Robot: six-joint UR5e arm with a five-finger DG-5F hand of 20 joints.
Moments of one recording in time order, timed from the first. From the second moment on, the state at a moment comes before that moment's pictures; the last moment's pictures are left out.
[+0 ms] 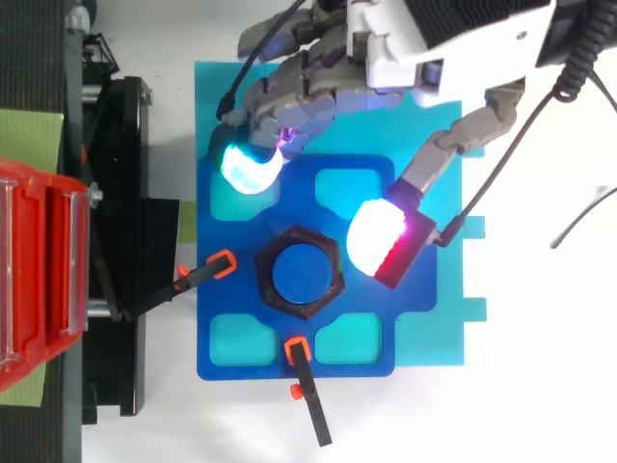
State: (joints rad) arm -0.11 -2.35 -1.07 -2.83 -2.07 -1.01
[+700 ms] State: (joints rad) arm -0.08 -2.31 -1.07 -2.85 -2.04 -1.02
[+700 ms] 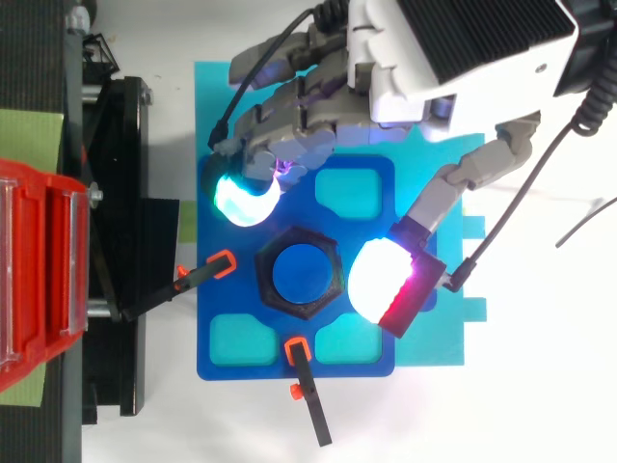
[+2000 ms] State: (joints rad) arm -0.08 -2.31 -1.07 -2.87 -2.03 -1.01
